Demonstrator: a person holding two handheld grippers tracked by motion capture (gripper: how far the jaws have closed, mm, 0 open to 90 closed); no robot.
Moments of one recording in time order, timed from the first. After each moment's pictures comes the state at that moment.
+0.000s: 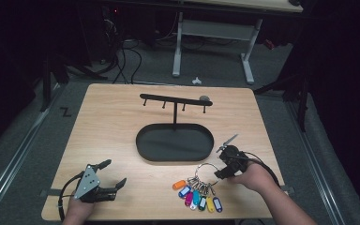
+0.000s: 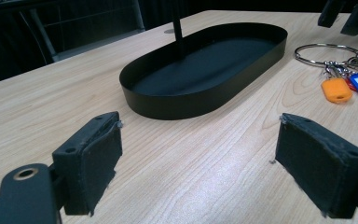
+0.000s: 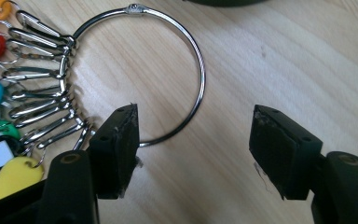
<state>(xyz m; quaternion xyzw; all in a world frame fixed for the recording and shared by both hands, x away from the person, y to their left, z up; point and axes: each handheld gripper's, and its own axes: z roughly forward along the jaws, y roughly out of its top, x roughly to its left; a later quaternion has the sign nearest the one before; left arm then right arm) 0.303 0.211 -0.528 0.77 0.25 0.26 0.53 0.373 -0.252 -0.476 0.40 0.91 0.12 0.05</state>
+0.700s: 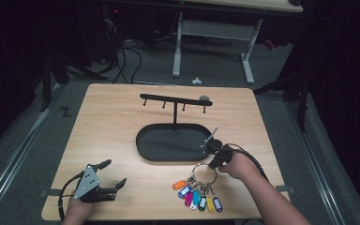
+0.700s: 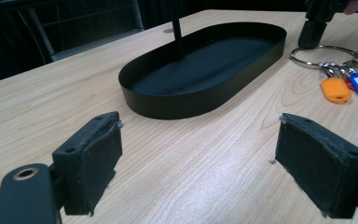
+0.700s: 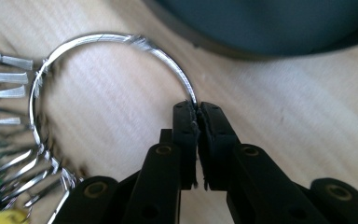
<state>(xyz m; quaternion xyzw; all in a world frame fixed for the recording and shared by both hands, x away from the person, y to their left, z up) 0.303 0.211 -0.528 0.77 0.25 0.26 0.53 0.409 -0.219 -0.489 0.36 0.93 0.06 0.02</state>
